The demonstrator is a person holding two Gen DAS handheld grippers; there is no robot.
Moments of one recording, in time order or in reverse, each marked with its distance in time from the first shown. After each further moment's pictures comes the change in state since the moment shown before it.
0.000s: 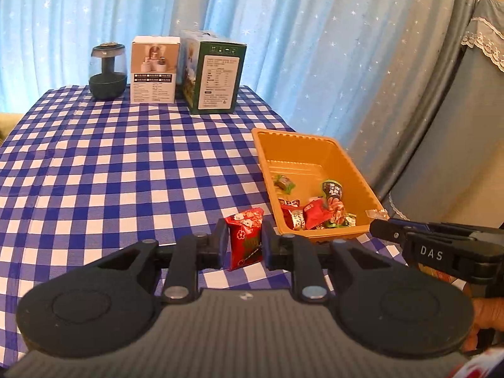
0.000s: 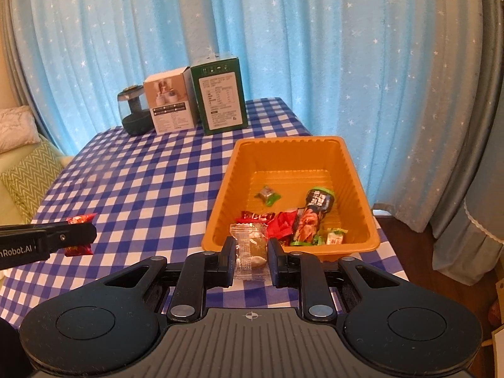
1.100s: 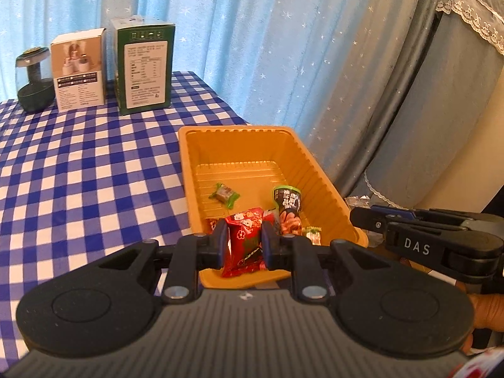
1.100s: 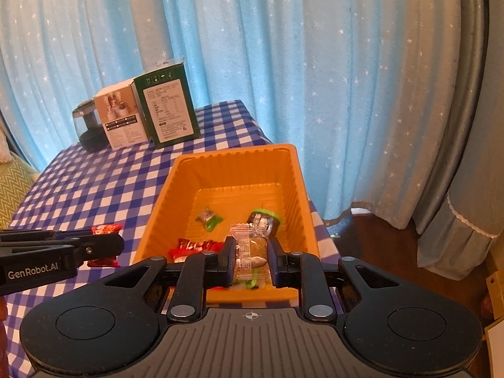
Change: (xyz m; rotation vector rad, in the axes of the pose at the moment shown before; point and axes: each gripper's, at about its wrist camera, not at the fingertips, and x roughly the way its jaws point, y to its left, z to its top) left arm 0.107 -0.074 0.039 0.107 0.074 -0.107; right arm 0.040 -0.076 0.037 0.059 0.003 -0.071
